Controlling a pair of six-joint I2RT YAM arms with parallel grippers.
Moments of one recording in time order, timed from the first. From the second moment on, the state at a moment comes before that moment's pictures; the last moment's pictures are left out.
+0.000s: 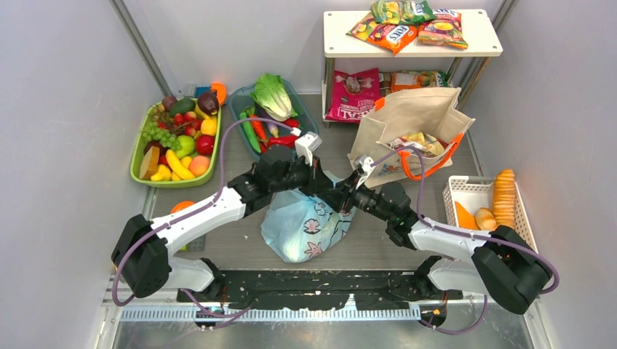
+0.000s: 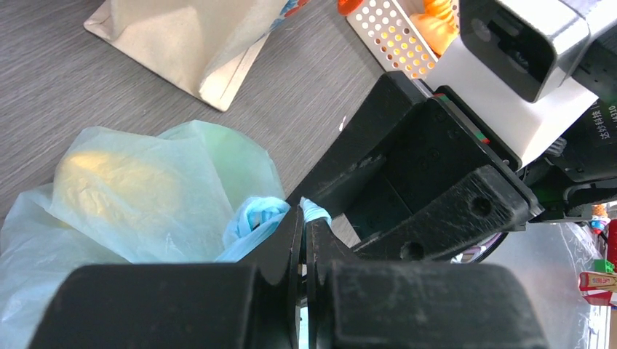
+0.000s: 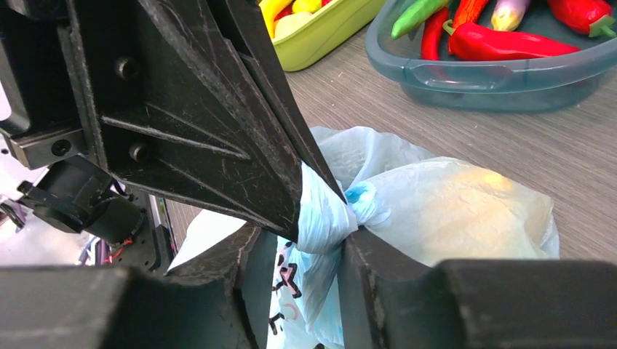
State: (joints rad) left arm -0.81 1.33 0.93 0.04 0.31 -0.44; right arm 0.71 1.18 0.35 0.85 -0.31 0.40
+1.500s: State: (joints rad) left arm -0.79 1.14 1.24 -0.32 -0.03 -0.19; right arm 0.71 0.76 1.31 -0.23 0.31 0.04
